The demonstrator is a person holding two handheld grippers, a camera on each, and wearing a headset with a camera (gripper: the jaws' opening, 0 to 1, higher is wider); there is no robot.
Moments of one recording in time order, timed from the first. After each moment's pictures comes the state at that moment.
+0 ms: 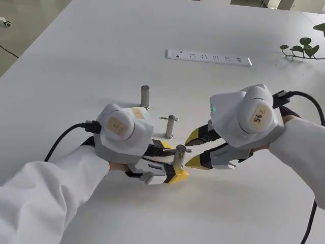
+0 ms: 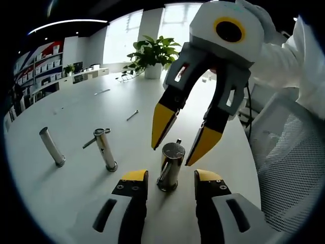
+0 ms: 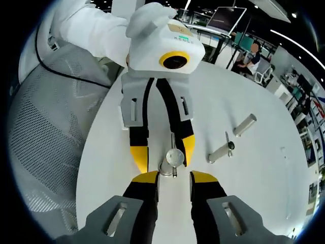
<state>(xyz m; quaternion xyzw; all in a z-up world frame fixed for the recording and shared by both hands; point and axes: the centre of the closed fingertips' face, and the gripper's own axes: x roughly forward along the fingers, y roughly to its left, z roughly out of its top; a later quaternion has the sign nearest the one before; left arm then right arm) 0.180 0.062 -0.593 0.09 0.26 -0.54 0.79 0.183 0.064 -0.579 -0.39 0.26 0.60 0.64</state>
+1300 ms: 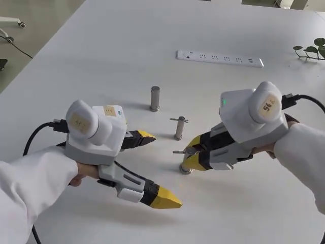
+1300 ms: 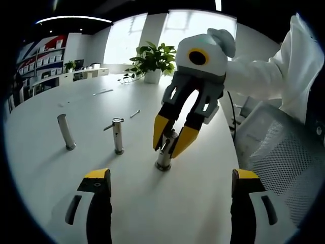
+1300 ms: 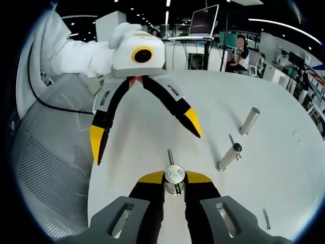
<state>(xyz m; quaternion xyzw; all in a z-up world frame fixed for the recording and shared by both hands) 0.163 0.099 -0.578 0.04 0.26 -0.55 0.79 0.179 0.089 -0.577 -0.27 0.29 0.63 0.67</state>
